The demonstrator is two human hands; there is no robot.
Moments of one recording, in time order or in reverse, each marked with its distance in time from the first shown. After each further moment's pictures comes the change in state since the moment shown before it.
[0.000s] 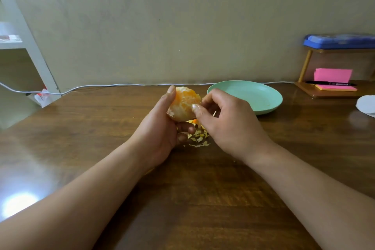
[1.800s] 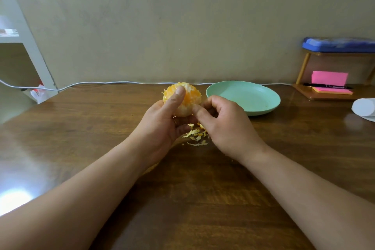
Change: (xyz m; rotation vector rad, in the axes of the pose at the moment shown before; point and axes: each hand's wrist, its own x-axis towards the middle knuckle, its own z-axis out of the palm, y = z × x) left_hand 0.004 -0.004 -0.002 -0.009 0.029 0.122; right_hand 0.000 0.005 0.010 0.220 -0.060 0.148
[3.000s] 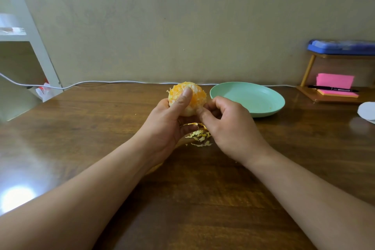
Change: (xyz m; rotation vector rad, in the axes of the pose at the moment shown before) left_hand 0.000 -0.001 0.000 0.030 -0.040 0.063; right_hand -0.002 -0.004 0.000 -0.037 0.009 0.002
